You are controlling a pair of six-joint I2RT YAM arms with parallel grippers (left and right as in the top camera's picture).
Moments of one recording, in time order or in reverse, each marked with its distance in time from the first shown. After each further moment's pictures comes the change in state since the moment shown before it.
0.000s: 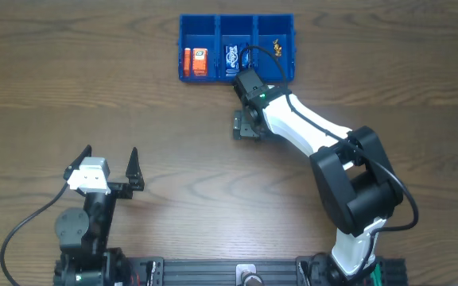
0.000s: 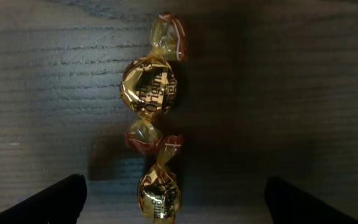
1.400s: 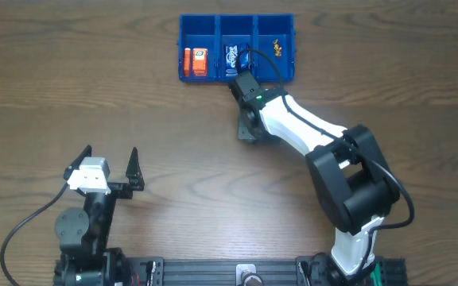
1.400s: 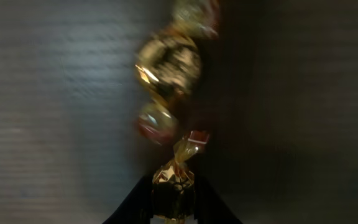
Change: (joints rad) left arm 0.000 0.000 0.000 0.000 0.000 0.000; right arm 0.010 0.014 0.000 -0.029 -0.032 0.004
